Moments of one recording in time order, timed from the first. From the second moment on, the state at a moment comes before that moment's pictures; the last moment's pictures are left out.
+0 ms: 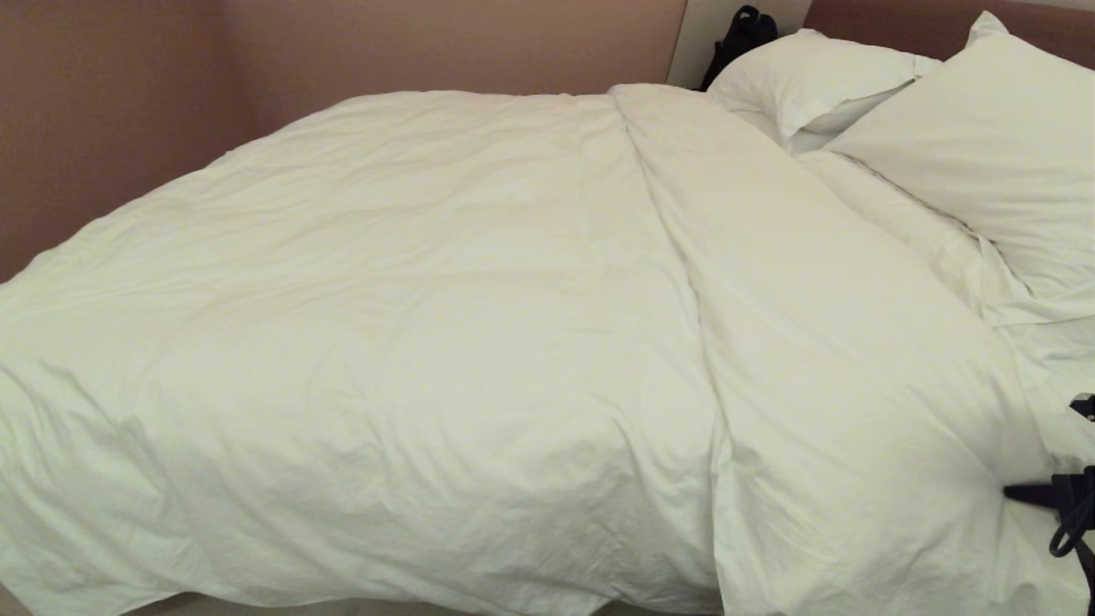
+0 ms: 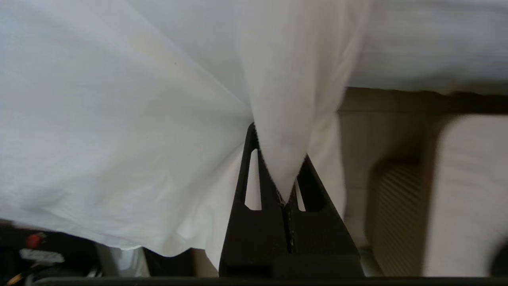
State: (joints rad) left arm 0.01 0.00 0.00 0.00 0.01 -0.03; right arm -0.75 1.85 -0.81 -0.04 0.58 -0.57
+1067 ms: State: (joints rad) left arm 0.01 0.00 0.00 0.00 0.01 -0.03; right arm -0.78 1.72 -0.82 -0.04 0.36 -0.57
